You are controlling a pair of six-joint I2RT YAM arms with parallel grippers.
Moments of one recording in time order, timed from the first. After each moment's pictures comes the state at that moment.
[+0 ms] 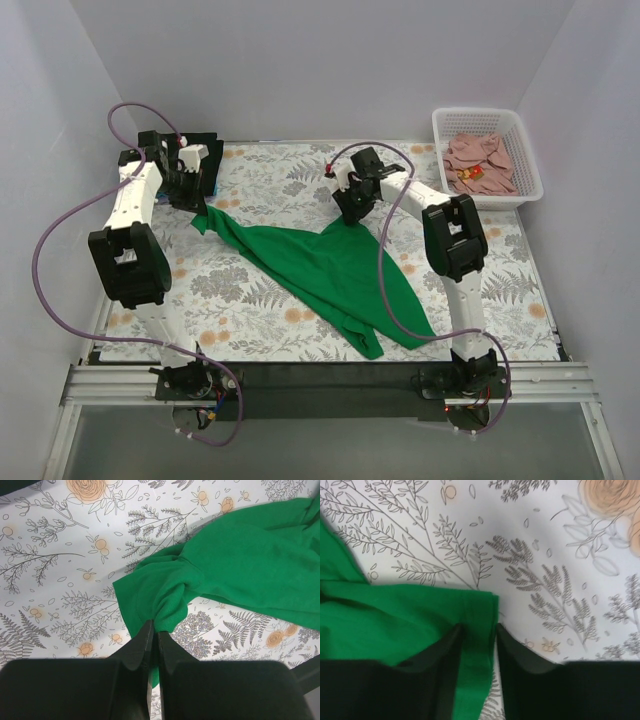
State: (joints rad) left arm 0.17 1.89 1.69 -1.05 0.45 0.36; right arm 0.47 2.25 1.78 -0.61 -0.30 -0.32
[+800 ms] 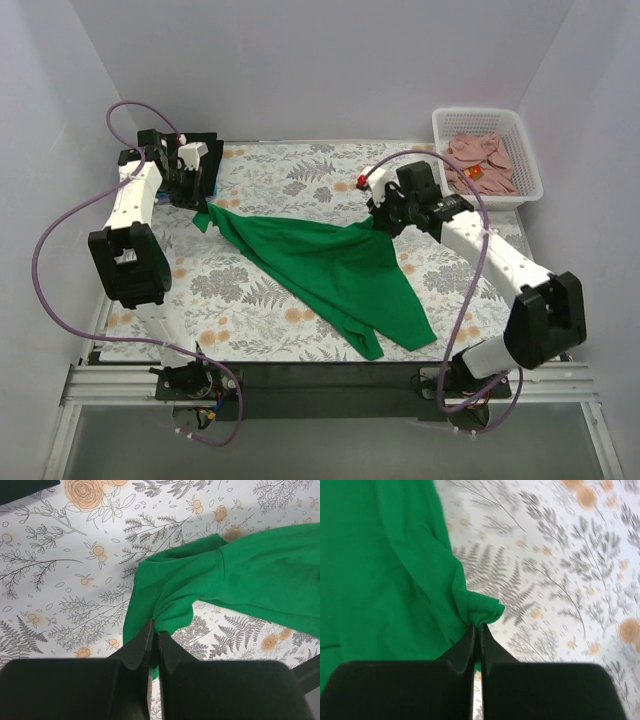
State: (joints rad) left arm 0.17 1.89 1.70 -1.03 0.47 0.34; right arm 0.46 1.48 1.20 -0.52 -0.28 -0.40
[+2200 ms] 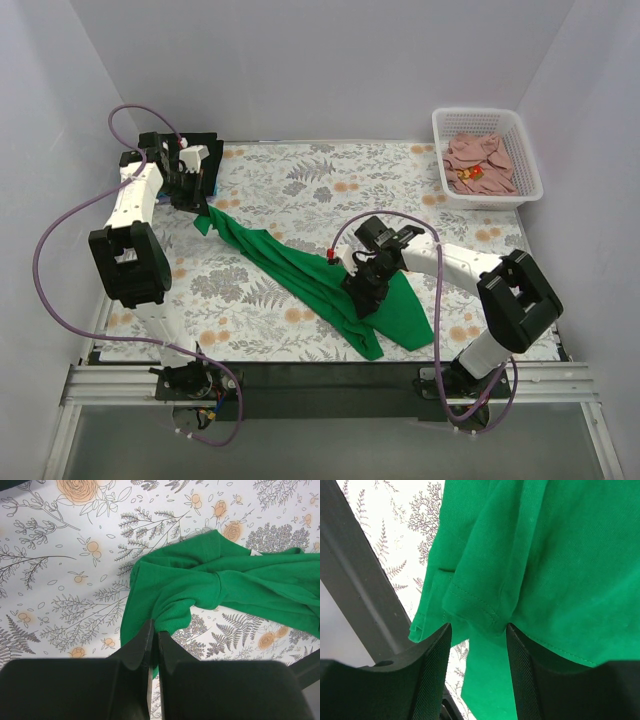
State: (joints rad) left arm 0.17 1.89 1.68 -1.03 0.48 0.33; right arm 0.73 1.58 0.98 -0.75 -0.52 -0.36
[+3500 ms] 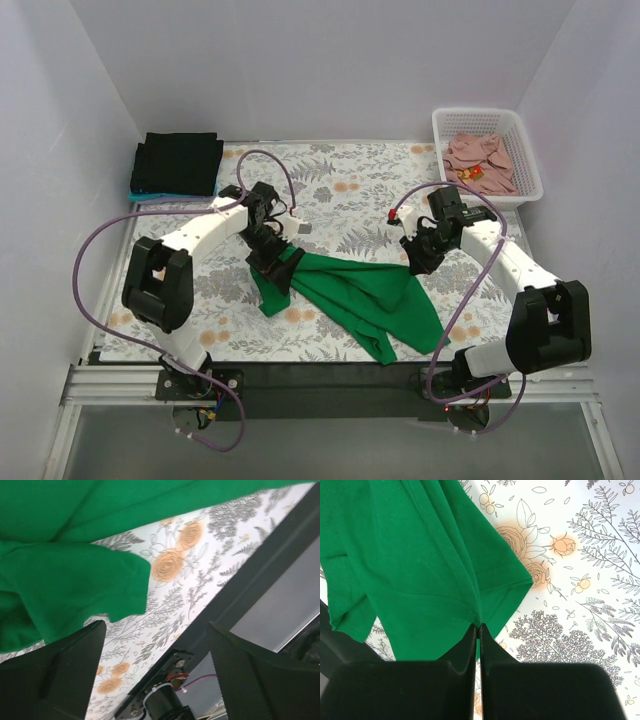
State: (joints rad) left arm -0.44 1.74 1.30 -1.14 0.49 0.36; right arm 0.26 1.39 1.00 -0.87 -0.41 -0.58
